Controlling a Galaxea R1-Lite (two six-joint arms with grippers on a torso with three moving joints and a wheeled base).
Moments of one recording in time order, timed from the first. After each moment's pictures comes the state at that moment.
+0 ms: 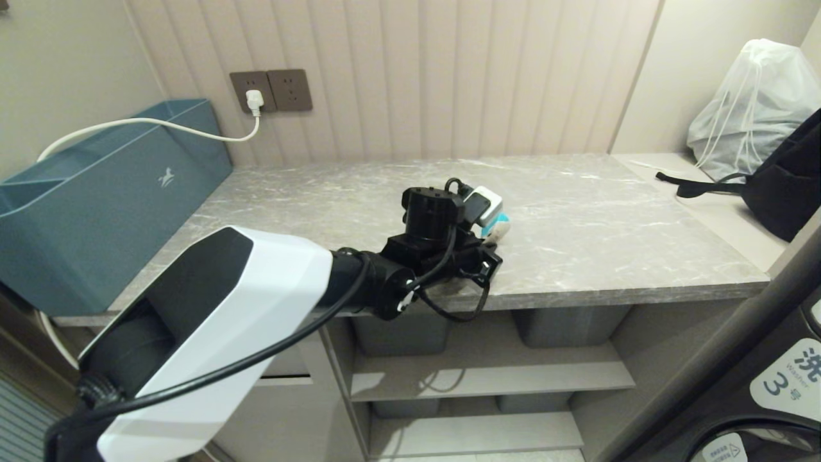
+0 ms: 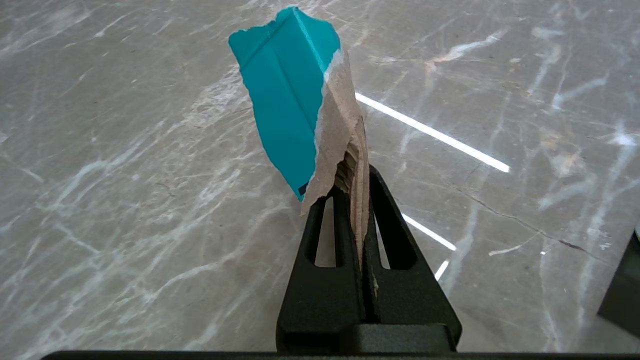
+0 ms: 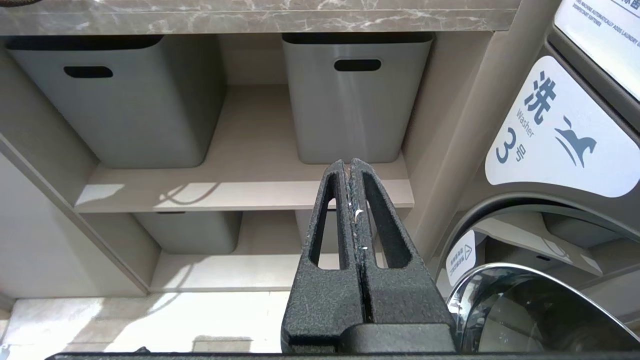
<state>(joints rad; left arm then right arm) -0.74 2.38 -1.82 -0.38 -0.10 0.29 0.00 0.00 0.00 0.00 0.00 0.00</state>
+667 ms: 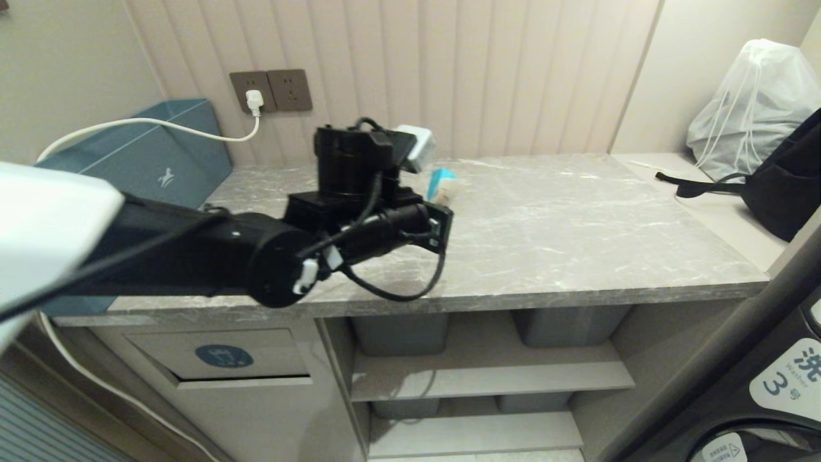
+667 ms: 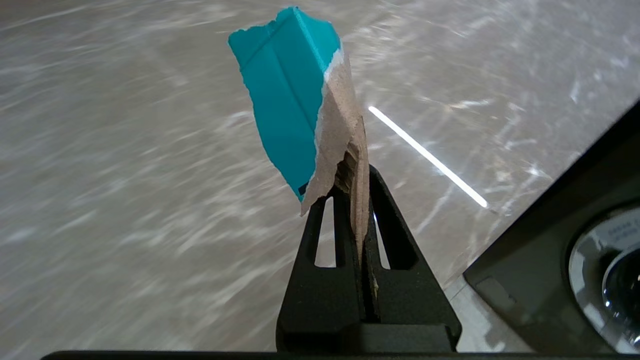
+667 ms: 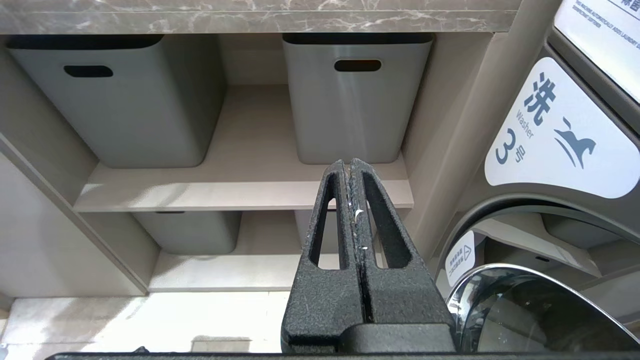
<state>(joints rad) -0.67 1.94 -1.42 -0.39 0.02 0.07 0.00 0.00 0.00 0.00 0.00 -0.01</state>
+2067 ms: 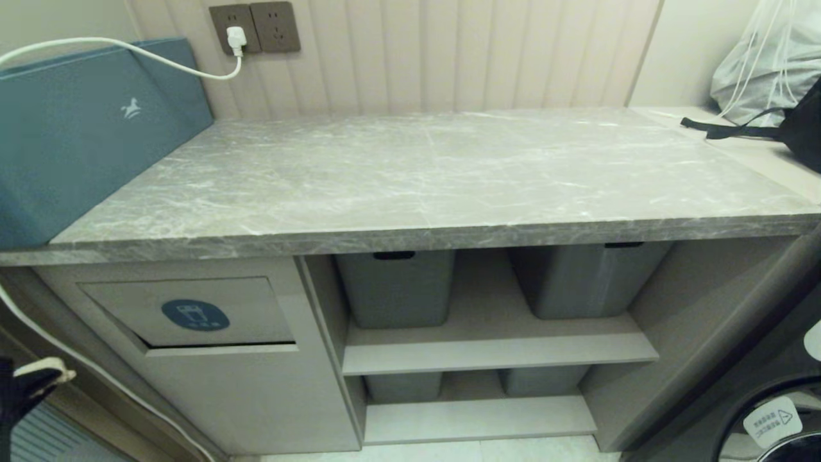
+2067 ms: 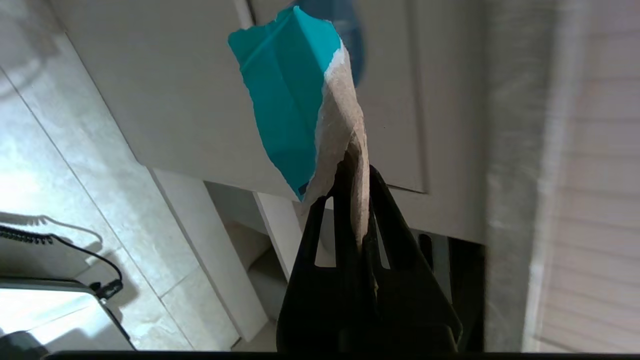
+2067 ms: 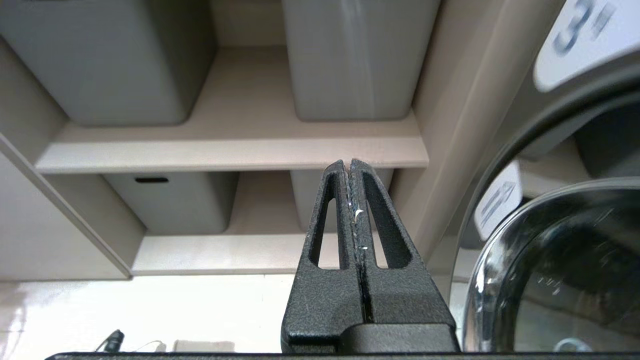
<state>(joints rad) 0.22 0.98 -0.44 -0.13 0.03 -1.22 0.00 0.00 0.00 0.00 0.00 0.00</state>
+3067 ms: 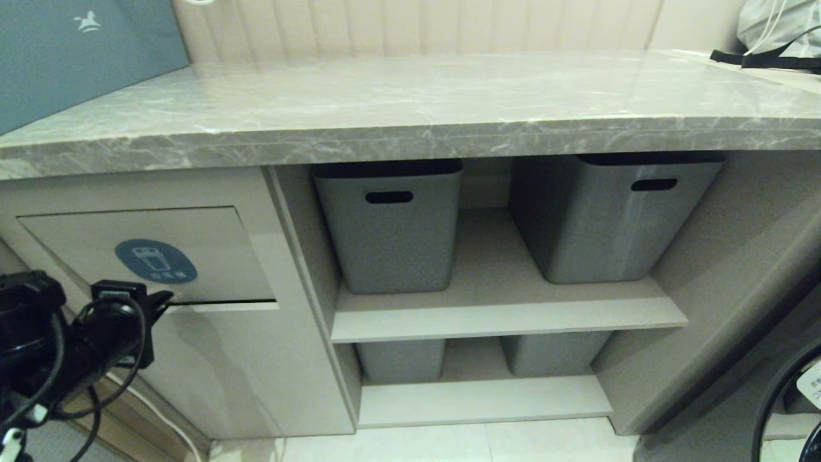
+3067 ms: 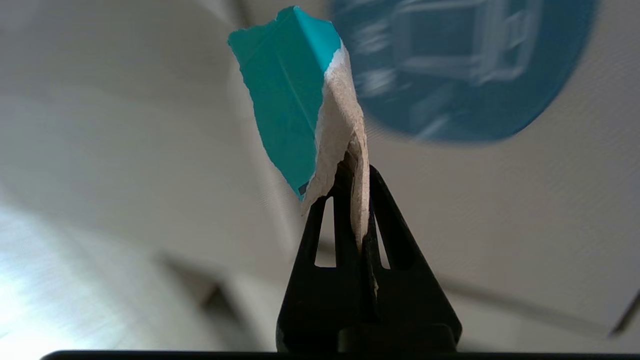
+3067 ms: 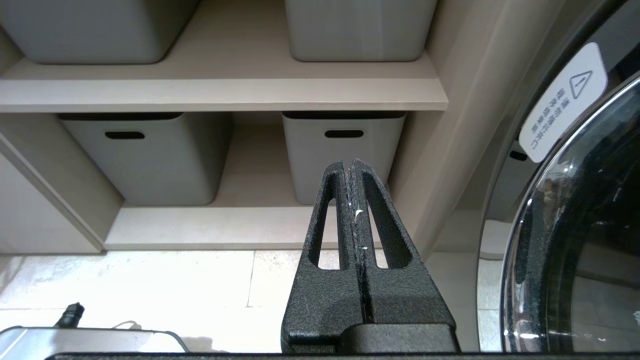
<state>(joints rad) 0.11 1.66 -0.40 -1.07 -0.01 -1.35 0.00 0.00 0.00 0.00 0.00 -0.01</state>
